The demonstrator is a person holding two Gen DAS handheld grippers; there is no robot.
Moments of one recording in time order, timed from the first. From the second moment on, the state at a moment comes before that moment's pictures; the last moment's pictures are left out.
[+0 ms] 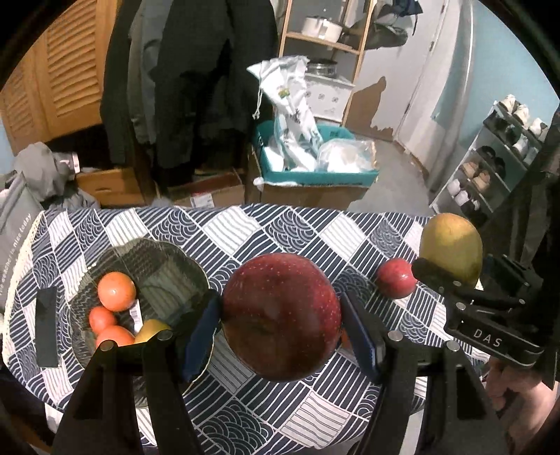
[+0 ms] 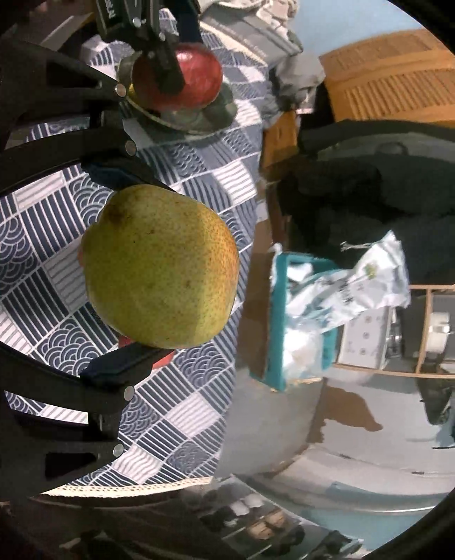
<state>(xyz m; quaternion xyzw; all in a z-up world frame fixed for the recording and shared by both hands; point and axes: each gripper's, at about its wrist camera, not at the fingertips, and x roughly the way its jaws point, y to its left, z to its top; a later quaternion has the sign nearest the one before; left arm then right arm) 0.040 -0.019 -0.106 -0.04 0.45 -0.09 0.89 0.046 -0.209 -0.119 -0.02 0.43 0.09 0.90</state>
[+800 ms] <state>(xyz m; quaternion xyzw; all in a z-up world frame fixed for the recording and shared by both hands) 0.022 0.012 -0.067 -0.05 0.41 -0.08 0.91 0.028 -0.182 -0.069 -0.02 0.38 0.14 0.91</state>
